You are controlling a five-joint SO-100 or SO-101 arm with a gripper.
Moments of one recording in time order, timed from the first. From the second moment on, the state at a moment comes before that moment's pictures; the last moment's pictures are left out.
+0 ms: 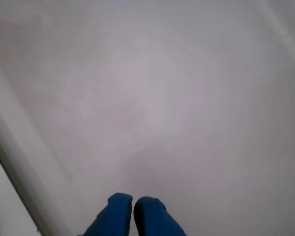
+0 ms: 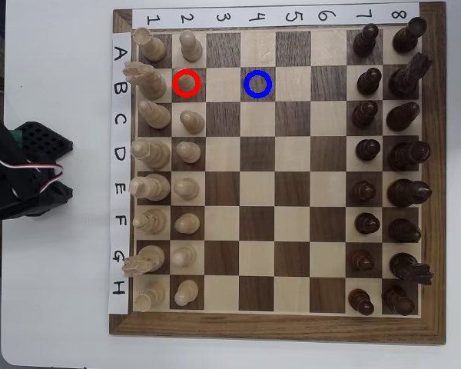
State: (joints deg) arm 66.7 147.5 98.7 64.0 46.6
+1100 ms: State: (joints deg) arm 16.5 134.1 71.3 73.6 72.3
